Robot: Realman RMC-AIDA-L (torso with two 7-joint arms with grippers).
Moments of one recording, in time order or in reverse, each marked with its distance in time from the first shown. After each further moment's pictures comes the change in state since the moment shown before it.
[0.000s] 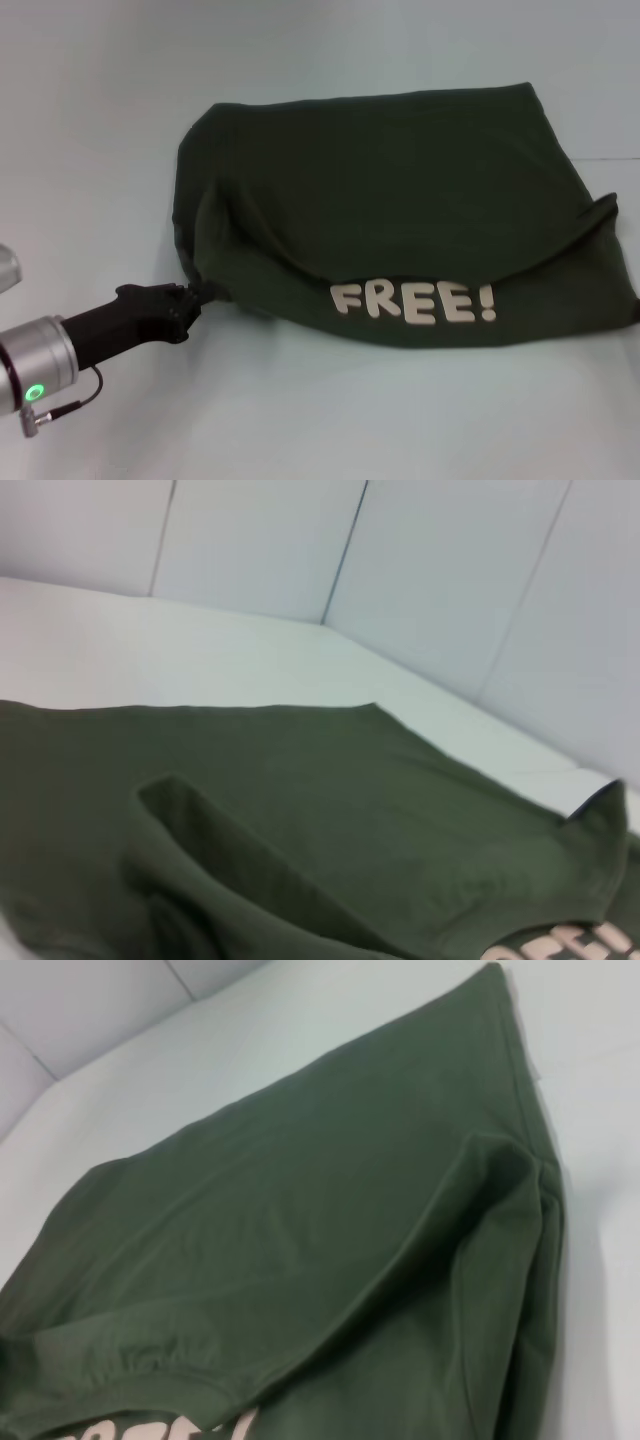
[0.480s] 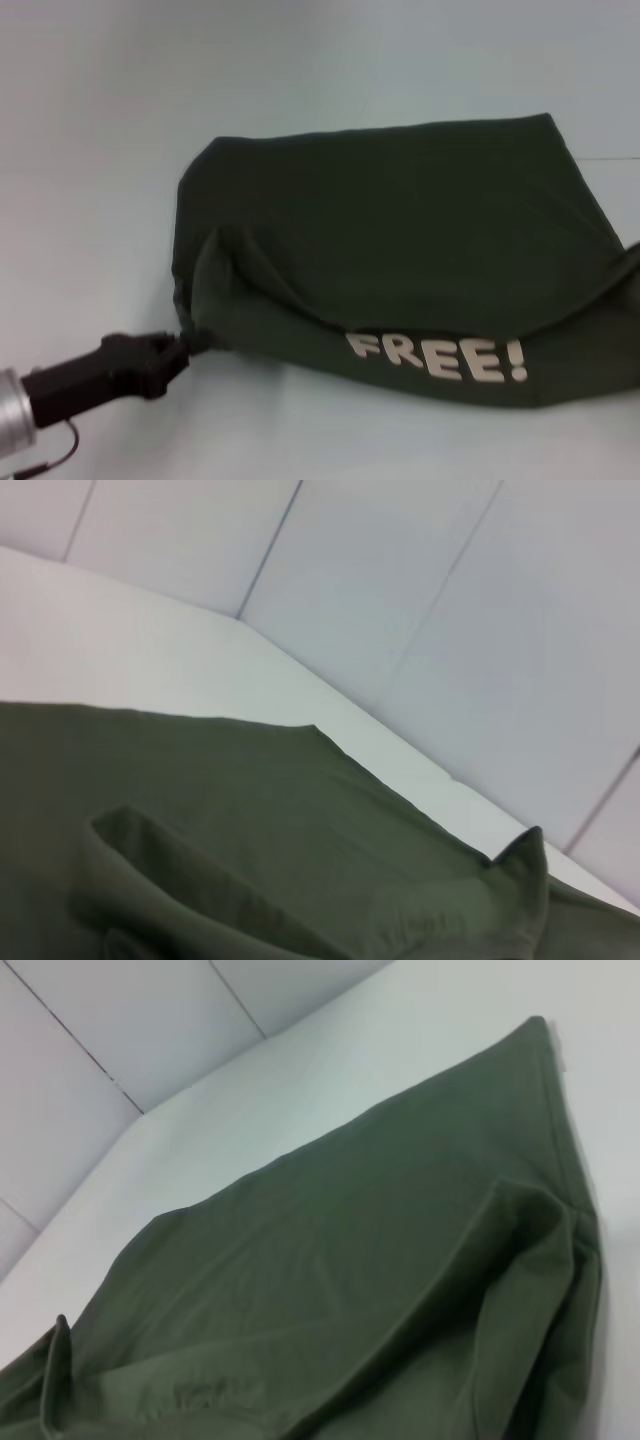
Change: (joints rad) left arm 0.110 0.004 -0.023 0.089 0.048 0.269 -0.130; right arm -0.166 0.007 0.149 -0.057 0.008 -0.286 -0.134
